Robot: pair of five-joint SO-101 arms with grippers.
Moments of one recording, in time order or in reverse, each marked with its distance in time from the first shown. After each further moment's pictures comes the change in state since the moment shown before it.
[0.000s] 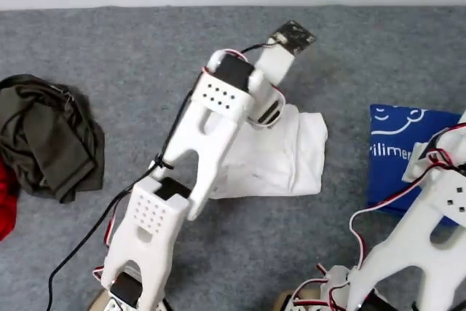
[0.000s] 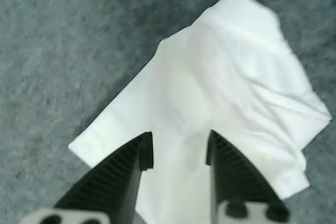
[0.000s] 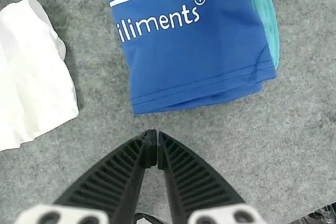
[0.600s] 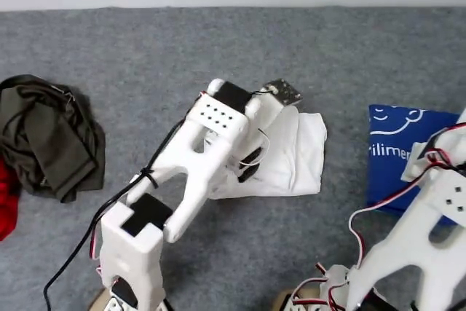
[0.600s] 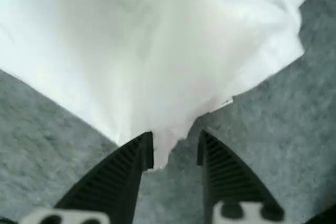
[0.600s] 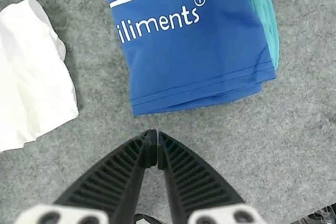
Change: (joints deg) left arm 2.7 -18.2 41.8 -2.4 -2.2; right arm 0.0 0.0 0.0 -0.3 0.0
